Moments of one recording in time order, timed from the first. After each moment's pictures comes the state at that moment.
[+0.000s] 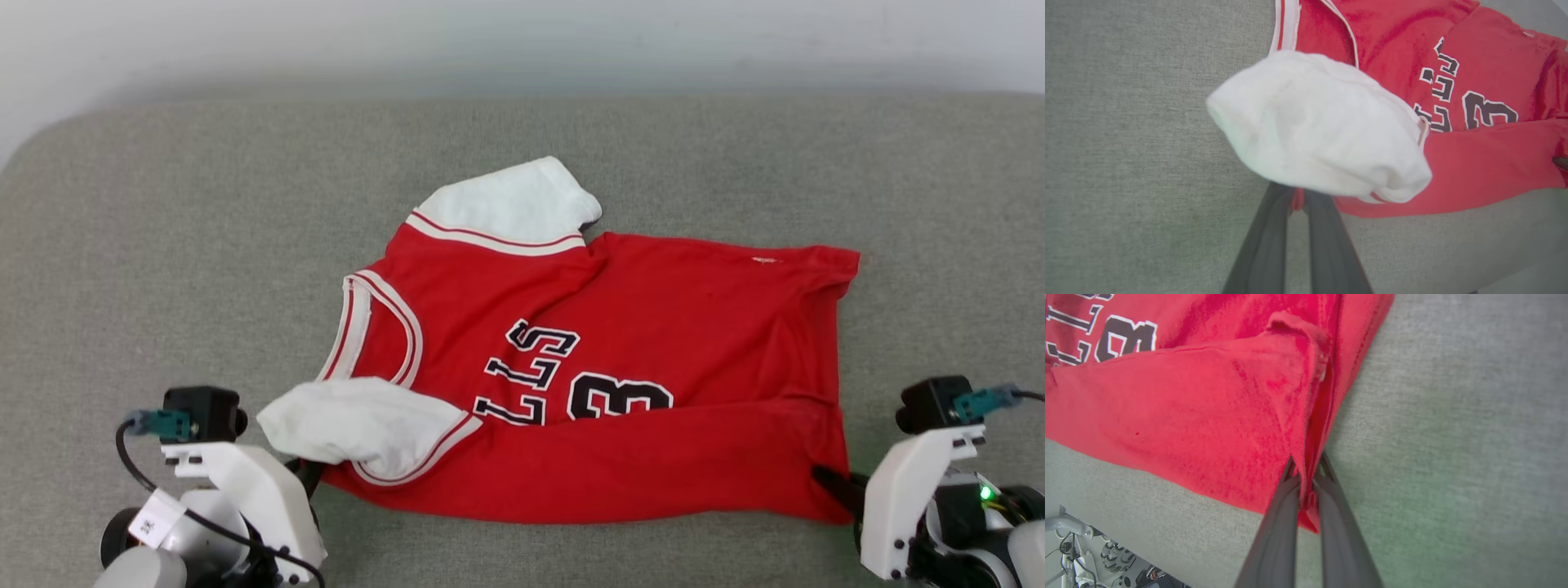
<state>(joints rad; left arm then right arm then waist) -0.11 0.56 -0.36 -0.09 -0.86 0.20 0.45 -0.14 -0.32 0.10 0.16 0.59 0.13 0.69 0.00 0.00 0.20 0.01</state>
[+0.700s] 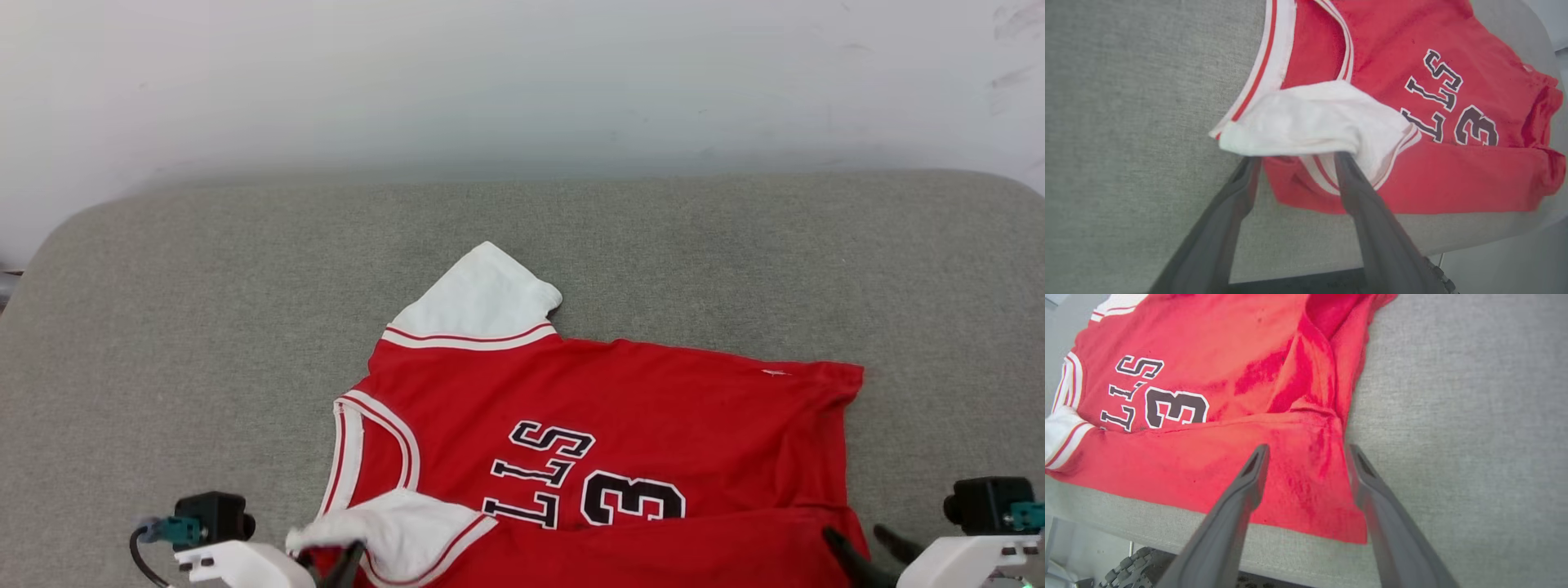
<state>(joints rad) 0.11 0.51 -0.35 -0.09 -0.92 0.25 0.40 0.16 -0.22 -0.05 -0.06 0.50 0.13 0.61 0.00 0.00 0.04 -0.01</state>
